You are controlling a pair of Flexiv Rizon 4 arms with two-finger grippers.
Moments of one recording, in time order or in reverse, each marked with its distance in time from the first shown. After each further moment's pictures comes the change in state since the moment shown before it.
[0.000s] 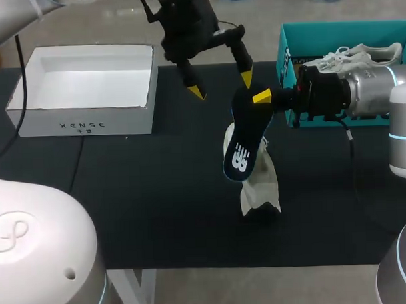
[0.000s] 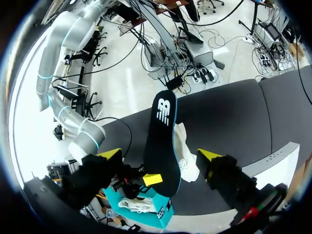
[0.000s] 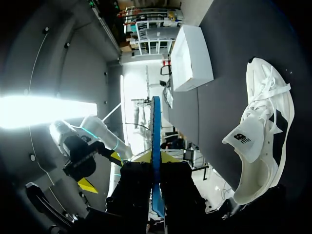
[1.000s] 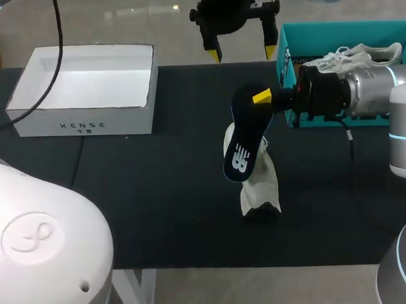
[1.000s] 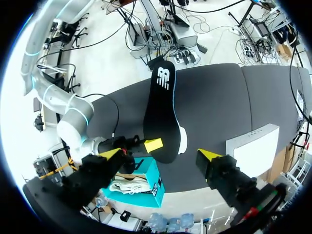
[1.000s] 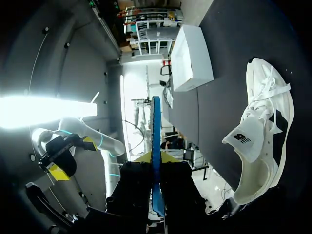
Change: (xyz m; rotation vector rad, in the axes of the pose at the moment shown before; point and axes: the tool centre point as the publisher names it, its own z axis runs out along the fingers) left arm -0.028 0.058 -0.029 -0.162 0.231 0.003; right arm 0.000 0.000 0.000 0.000 0.000 0.000
